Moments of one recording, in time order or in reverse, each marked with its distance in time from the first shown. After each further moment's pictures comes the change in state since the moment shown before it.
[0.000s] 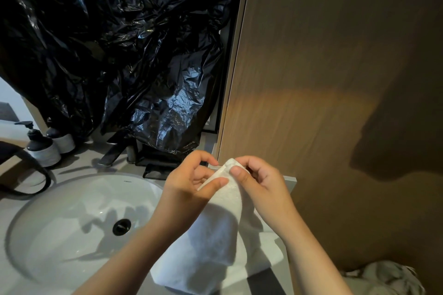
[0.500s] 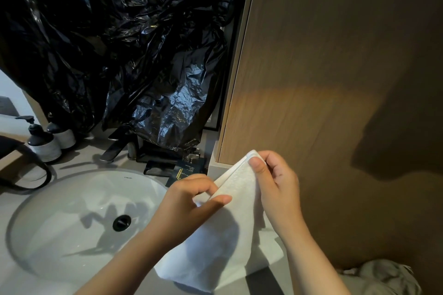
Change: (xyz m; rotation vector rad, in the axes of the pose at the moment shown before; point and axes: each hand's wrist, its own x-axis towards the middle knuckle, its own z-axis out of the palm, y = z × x) left_hand -0.019 -0.011 -0.012 0.276 -0.139 0.181; right_hand -0.007 -0.003 0.000 -0.127 0.298 -0.118
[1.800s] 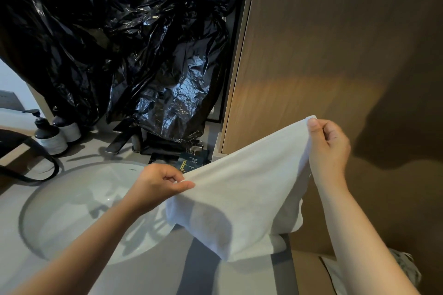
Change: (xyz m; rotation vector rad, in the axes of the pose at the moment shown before) left_hand 0.007 -0.083 -0.042 0.162 -0.017 -0.340; right_hand 0.056 0.037 -0.064 -0.187 0.407 0.058
